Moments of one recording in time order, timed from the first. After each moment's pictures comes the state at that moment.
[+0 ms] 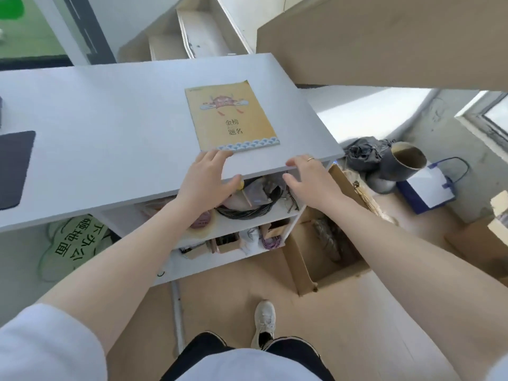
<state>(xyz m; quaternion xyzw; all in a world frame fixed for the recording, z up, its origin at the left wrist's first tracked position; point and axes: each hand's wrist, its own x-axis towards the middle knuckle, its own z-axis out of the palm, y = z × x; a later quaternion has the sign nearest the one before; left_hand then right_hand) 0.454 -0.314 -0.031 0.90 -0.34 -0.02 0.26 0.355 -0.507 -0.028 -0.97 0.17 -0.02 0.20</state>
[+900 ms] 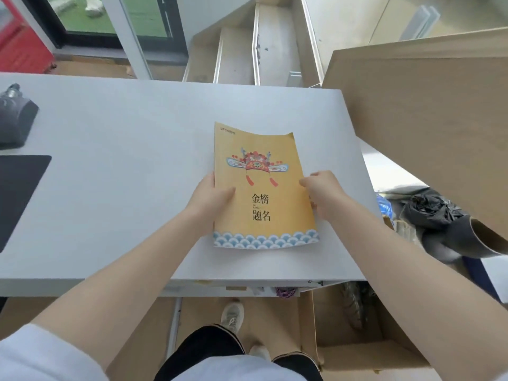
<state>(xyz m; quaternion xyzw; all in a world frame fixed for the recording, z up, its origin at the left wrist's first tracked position) 0.604 -0.386 -0.036 0.74 0.13 -0.22 0.62 0.595 -0.590 -0.043 -0.74 0.37 0.09 0.56</state>
